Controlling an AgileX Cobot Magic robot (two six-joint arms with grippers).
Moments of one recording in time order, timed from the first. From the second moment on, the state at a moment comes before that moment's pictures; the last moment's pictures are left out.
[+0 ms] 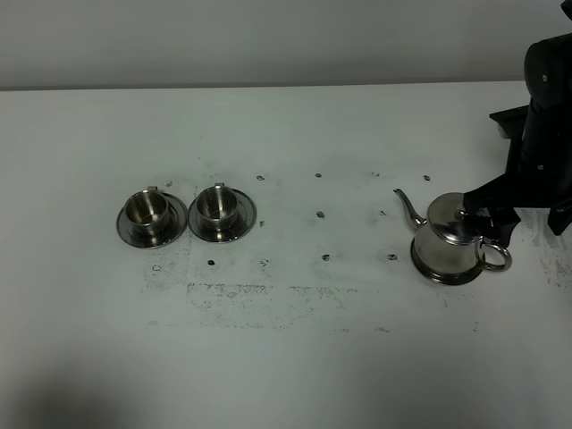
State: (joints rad) left arm 0.01 -0.01 -0.51 -0.23 1.06 0.28; right arm 0.05 2.01 -1.45 -0.12 1.22 0.04
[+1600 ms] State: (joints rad) left arm 0.01 -0.01 -0.51 -0.23 1.06 0.28; right arm 0.02 1.74 -1.05 -0.37 0.87 0.13
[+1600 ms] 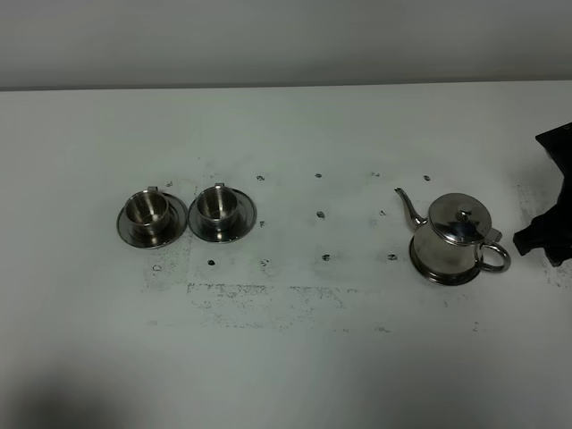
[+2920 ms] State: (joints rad) left arm 0.01 -0.01 -0.51 -0.23 1.06 0.28; right arm 0.09 1.84 -1.05 -0.37 0.81 0.30
